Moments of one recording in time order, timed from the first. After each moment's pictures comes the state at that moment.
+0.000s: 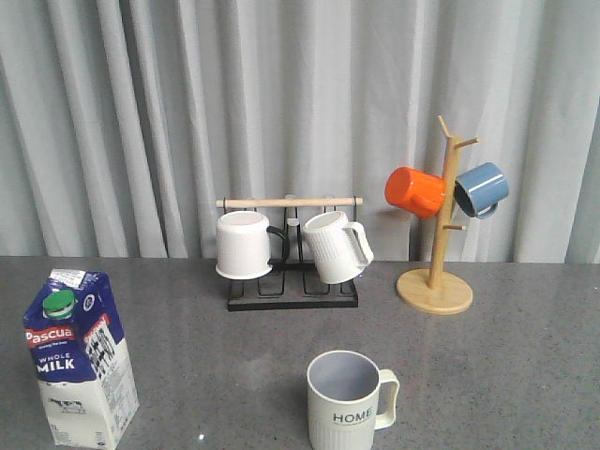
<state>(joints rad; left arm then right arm) -0.01 0.48 -0.60 -0.17 0.73 -0.09 0.30 0.35 -0.45 0.21 0.68 -0.33</state>
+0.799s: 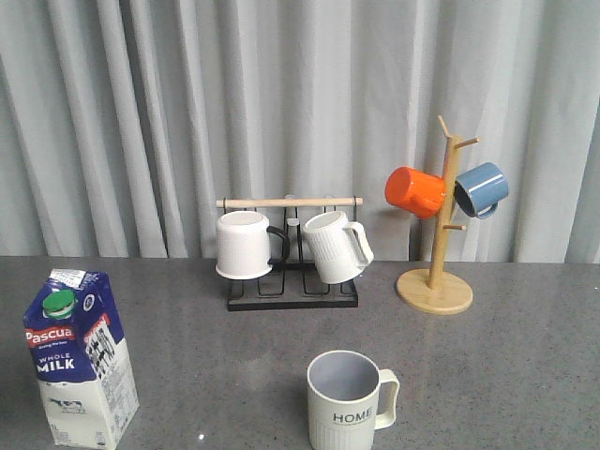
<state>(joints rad) -0.01 1.18 -1.62 -0.17 1.25 0.05 0.30 0.14 -0.35 0.13 0.67 -0.20</state>
